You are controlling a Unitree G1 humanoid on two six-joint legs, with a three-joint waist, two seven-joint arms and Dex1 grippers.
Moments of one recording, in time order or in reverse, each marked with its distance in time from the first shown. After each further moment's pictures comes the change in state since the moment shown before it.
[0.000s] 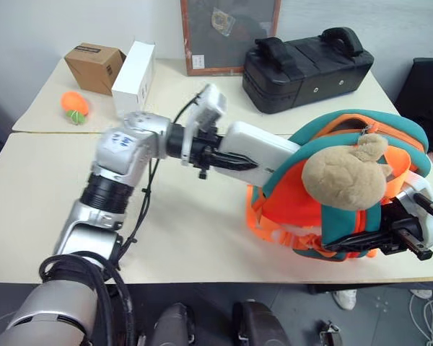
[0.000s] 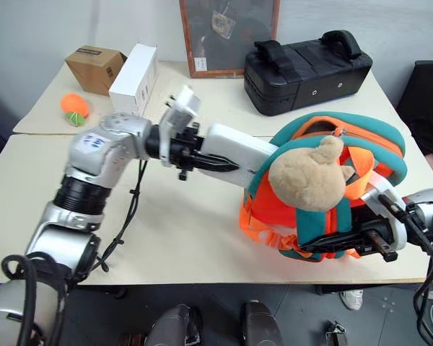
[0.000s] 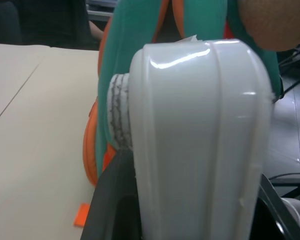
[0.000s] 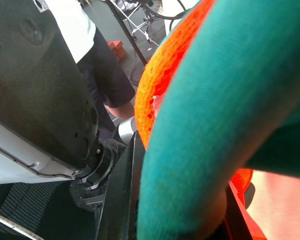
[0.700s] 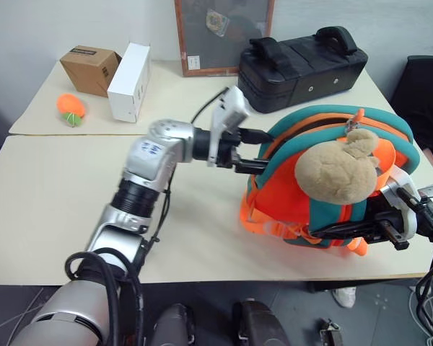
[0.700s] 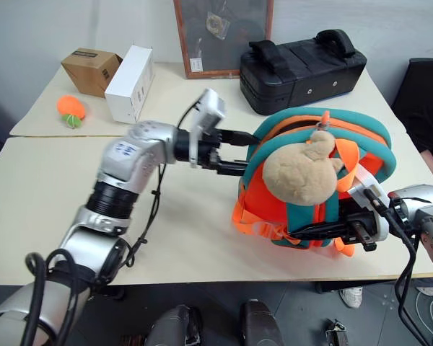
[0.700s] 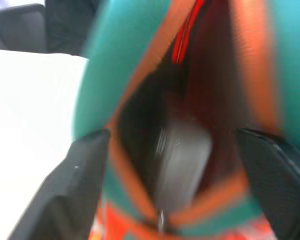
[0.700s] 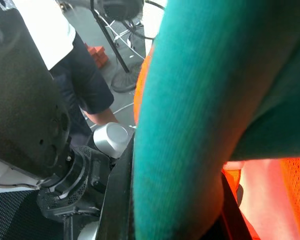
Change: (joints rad) left arm 0.025 -0.040 0.125 -0.089 0.001 0.100 0.106; right arm -0.078 0.133 0.000 0.038 -0.131 0.001 -0.030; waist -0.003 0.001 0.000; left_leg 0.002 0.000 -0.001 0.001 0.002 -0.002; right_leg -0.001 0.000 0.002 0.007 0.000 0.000
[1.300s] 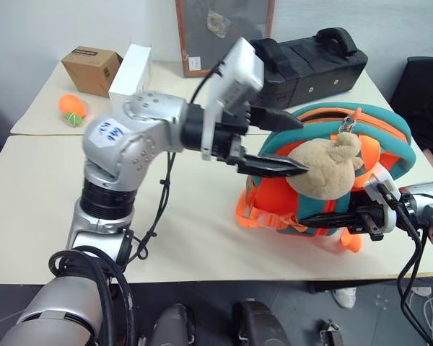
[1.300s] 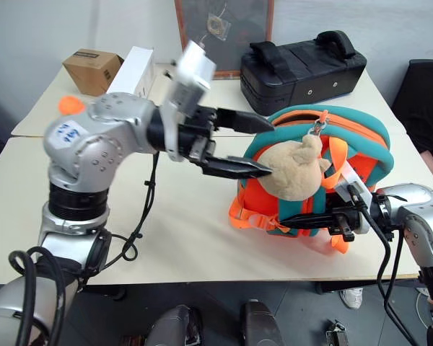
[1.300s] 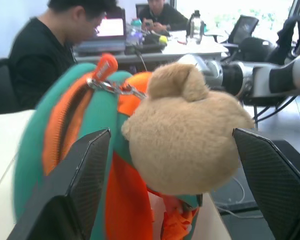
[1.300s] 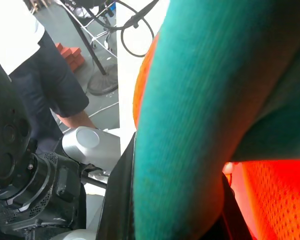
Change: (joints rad) left arm -0.027 0.019 -0.058 -0.353 -0.176 0.197 0.098; right arm -0.051 0.100 0.010 0.025 -0.095 0.003 -0.072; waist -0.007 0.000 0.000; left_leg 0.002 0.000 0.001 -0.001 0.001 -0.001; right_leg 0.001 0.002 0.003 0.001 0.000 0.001
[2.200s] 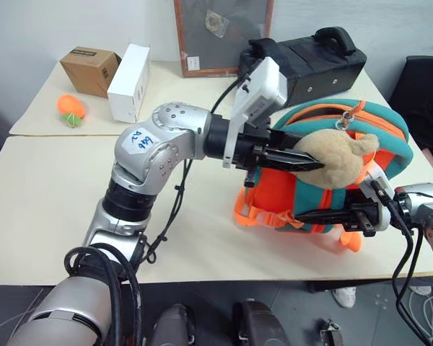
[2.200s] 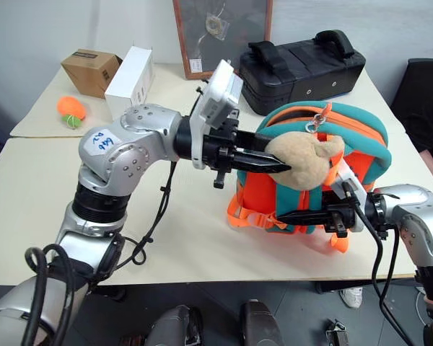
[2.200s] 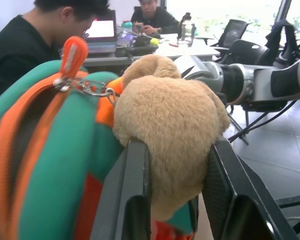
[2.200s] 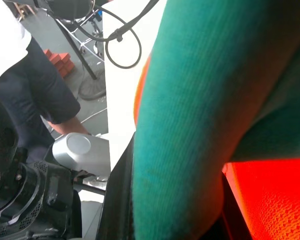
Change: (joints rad) left arm -0.040 -0.035 0.000 0.142 0.020 -0.068 0.021; right arm -0.006 0.030 -0.007 -0.005 0.003 0.021 -0.064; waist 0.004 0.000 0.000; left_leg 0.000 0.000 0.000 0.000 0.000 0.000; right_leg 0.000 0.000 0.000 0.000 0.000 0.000
